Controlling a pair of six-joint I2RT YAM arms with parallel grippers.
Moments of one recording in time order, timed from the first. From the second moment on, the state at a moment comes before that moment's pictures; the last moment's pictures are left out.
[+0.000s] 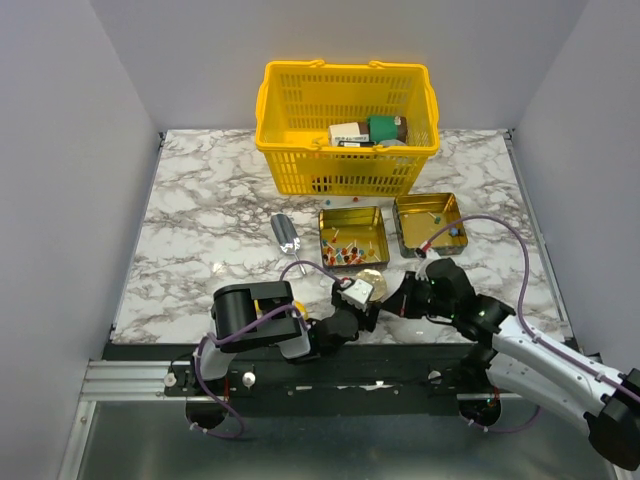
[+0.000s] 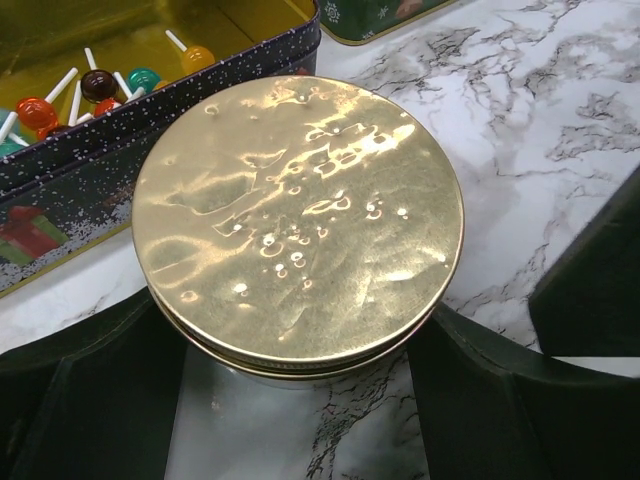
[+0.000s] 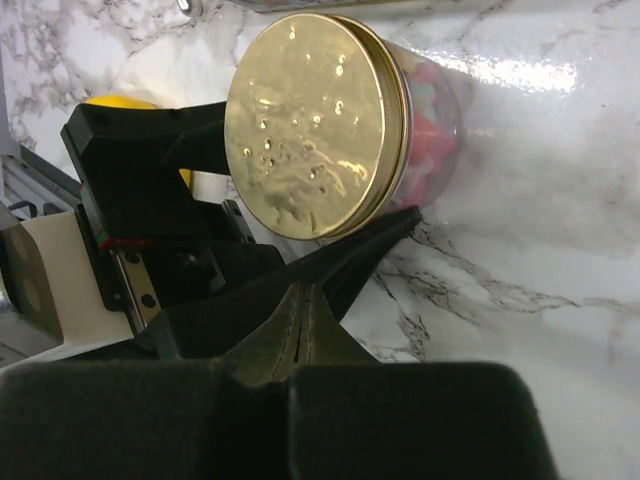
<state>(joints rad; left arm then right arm) -1.33 1.99 0.53 1.14 -0.68 -0.31 0.70 0.76 0.35 -0.24 -0.17 0.76</state>
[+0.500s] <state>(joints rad) -1.32 1.98 0.50 1.18 -0.63 -0.31 0.71 0.91 0.65 -0.47 0.11 0.75</state>
